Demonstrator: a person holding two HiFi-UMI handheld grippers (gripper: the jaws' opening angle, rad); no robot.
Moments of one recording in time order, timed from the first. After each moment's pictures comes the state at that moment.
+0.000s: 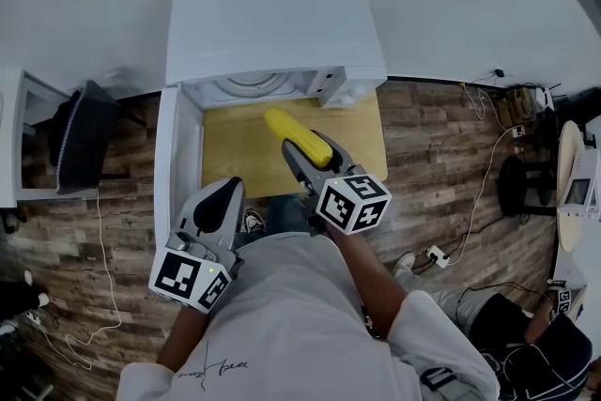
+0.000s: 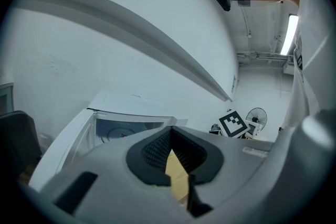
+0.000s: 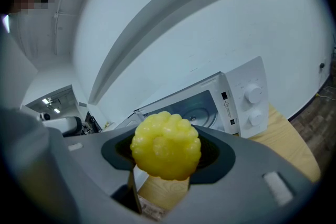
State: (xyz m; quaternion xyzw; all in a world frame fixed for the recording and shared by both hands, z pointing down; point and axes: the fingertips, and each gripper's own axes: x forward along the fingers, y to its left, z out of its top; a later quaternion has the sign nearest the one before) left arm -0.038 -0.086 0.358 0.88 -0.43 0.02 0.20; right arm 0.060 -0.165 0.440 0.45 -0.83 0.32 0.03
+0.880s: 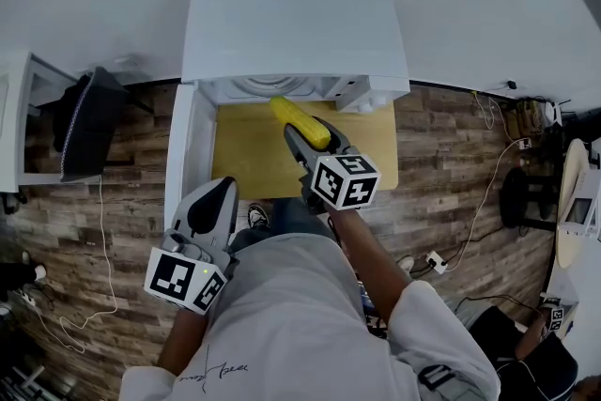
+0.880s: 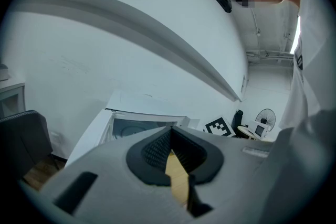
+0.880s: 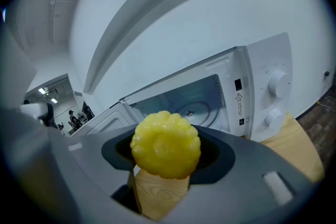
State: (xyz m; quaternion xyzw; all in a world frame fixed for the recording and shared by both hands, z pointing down) left arm -0.079 -0.105 0.368 0.85 -0.47 0.03 0.21; right arm 0.031 -0.221 0.490 0.45 -0.83 0.32 0.08
